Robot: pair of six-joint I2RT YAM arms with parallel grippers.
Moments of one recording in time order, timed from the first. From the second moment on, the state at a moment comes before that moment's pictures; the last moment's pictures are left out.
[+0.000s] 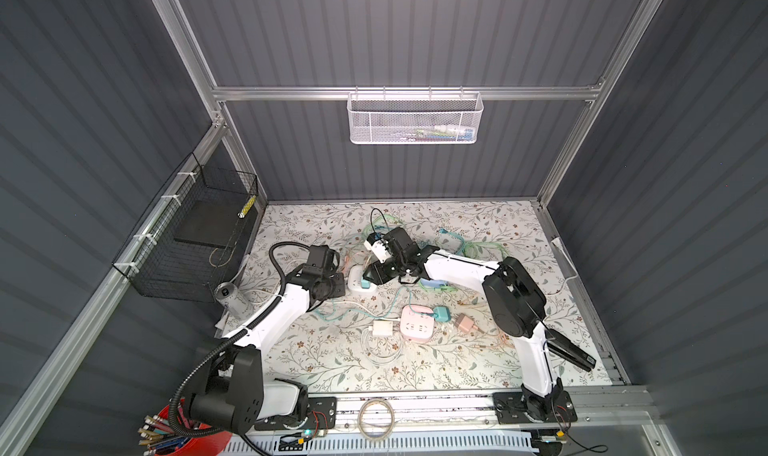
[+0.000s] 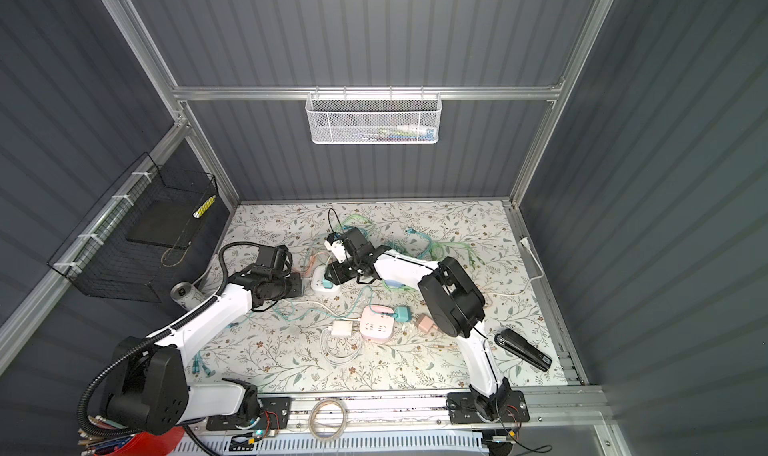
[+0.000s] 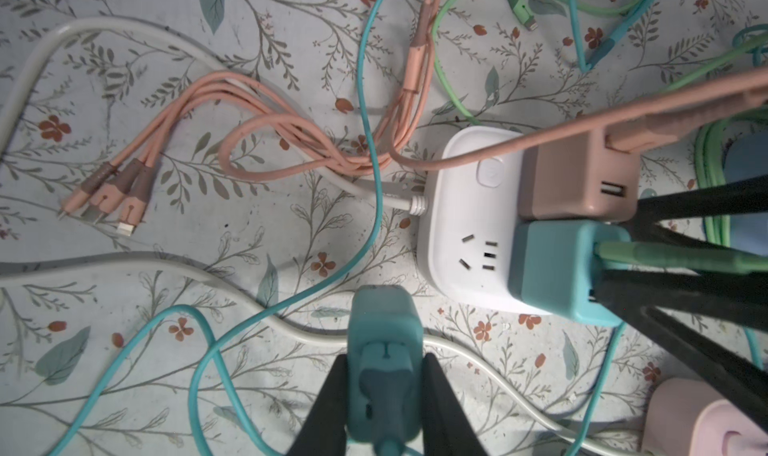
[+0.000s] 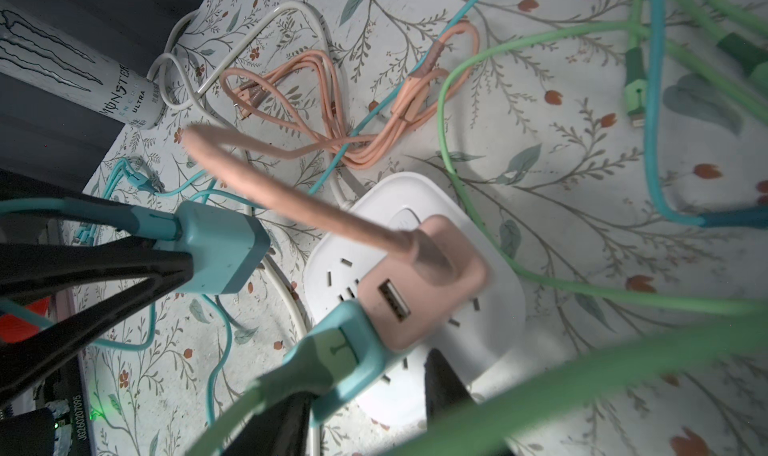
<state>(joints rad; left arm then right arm) -0.28 1.33 0.82 -0.50 -0.01 -0.33 0.77 2.14 1.56 -0.26 -0.35 0.23</state>
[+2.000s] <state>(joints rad) -0.11 1.34 0.75 -0.47 0.18 -0.38 0.77 2.14 1.57 -0.26 -0.35 0.24</state>
